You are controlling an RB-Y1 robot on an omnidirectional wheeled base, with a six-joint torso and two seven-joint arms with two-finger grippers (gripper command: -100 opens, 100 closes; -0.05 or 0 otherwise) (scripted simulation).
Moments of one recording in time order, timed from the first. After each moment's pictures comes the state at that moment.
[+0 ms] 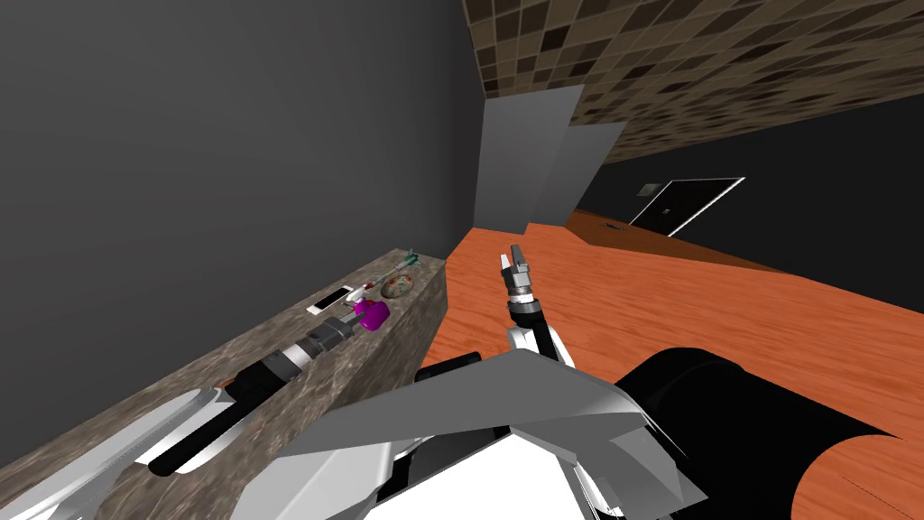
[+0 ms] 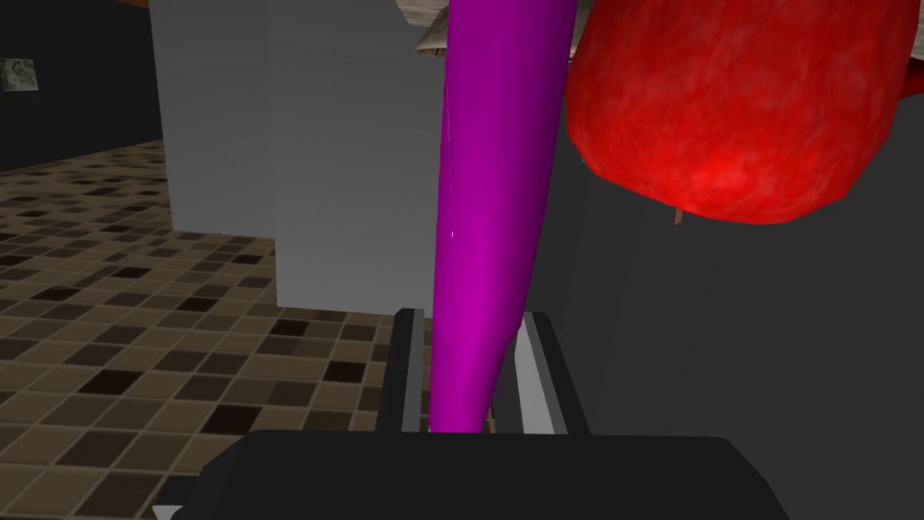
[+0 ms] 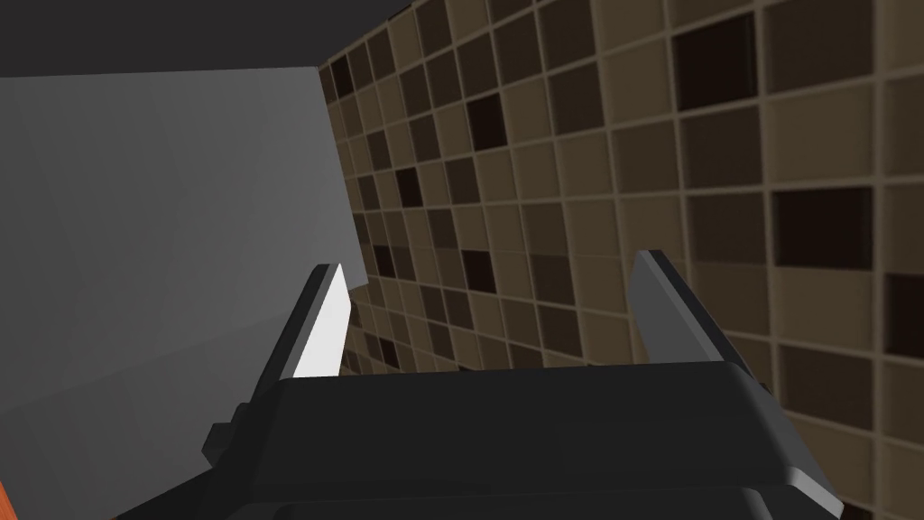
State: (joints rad) left arm 0.37 0.97 -0.04 -1.68 -0.52 -0.58 -0.21; right arm 0.53 -0.05 0.06 -2.34 0.11 -0.41 0.03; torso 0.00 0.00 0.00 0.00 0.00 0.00
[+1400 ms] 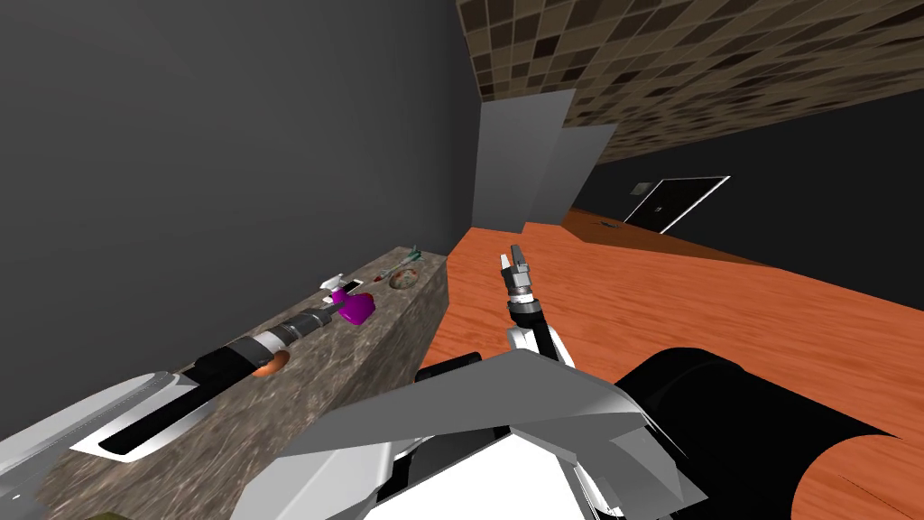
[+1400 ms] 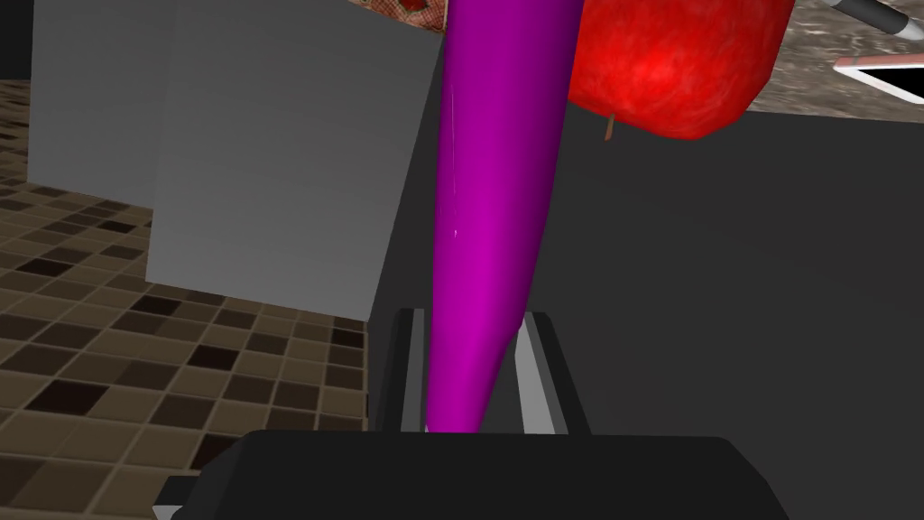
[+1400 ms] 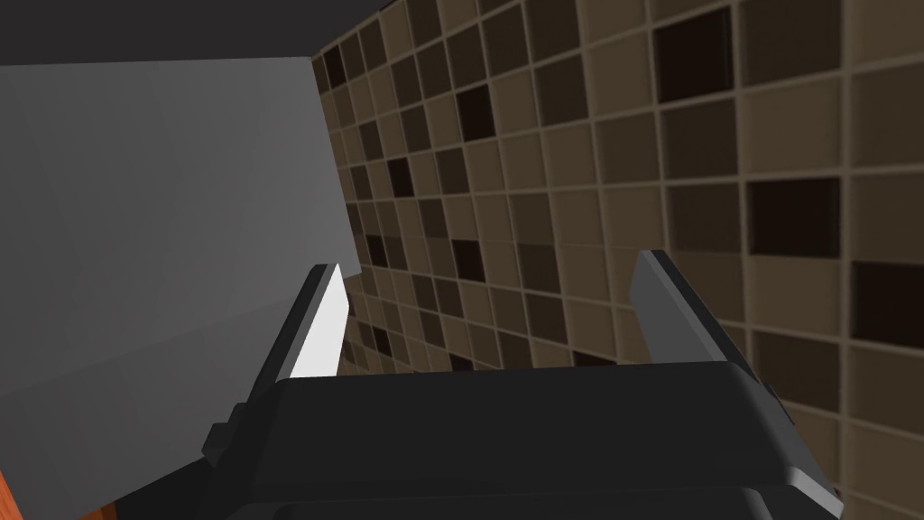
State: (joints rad) left arm 0.28 1.11 -0.02 -1.54 -0.46 -0.57 0.11; right arm 0.53 -0.05 0.06 -2.34 0.11 -0.41 0.03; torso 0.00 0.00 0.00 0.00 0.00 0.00
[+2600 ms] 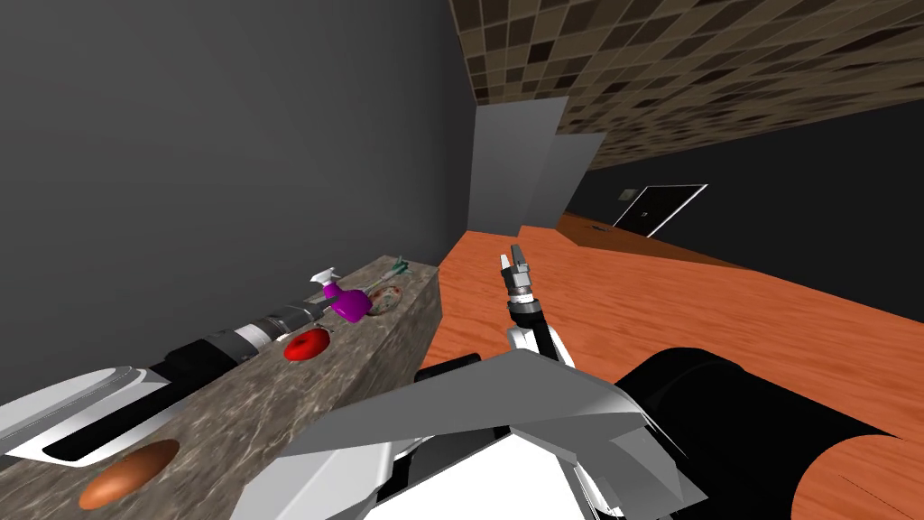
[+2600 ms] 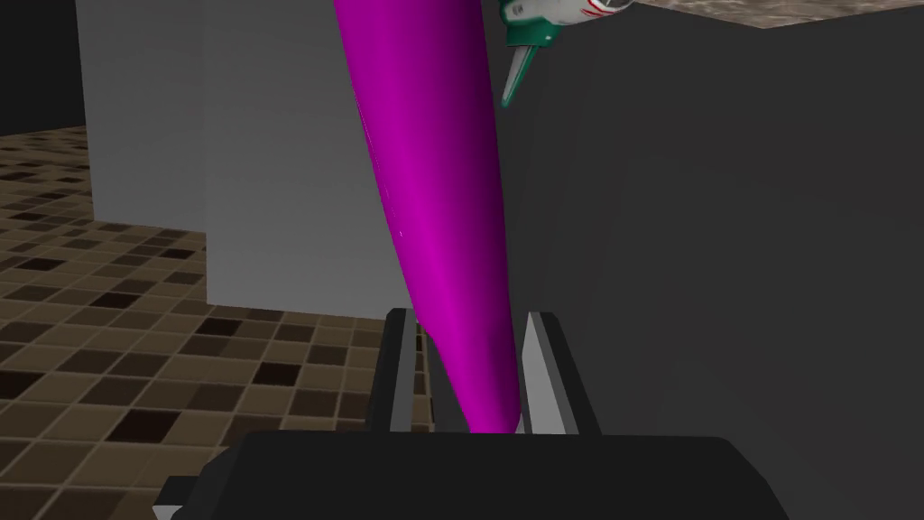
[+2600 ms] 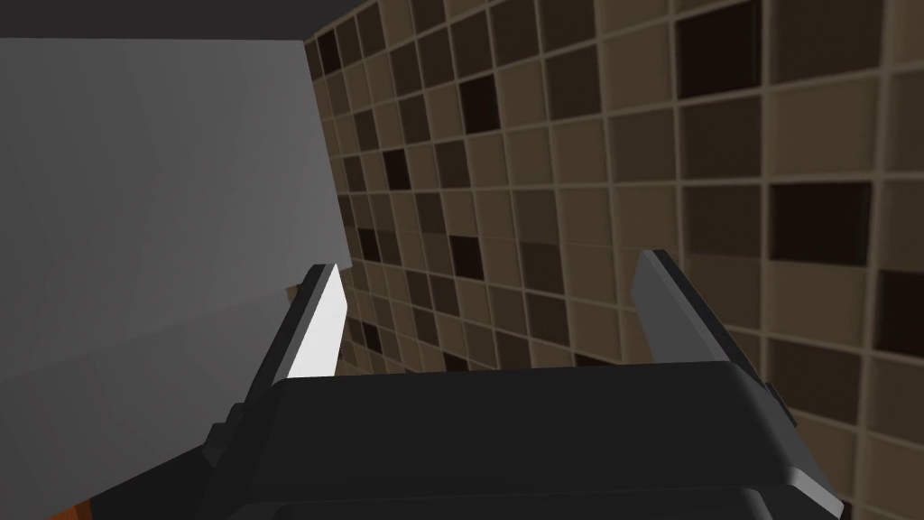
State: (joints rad) left arm 0.33 1.20 0.05 -1.63 -0.45 -0.53 0.06; right arm 0.53 -0.05 0.06 -2.34 0.11 -0.41 0.03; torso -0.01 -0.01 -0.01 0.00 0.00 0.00
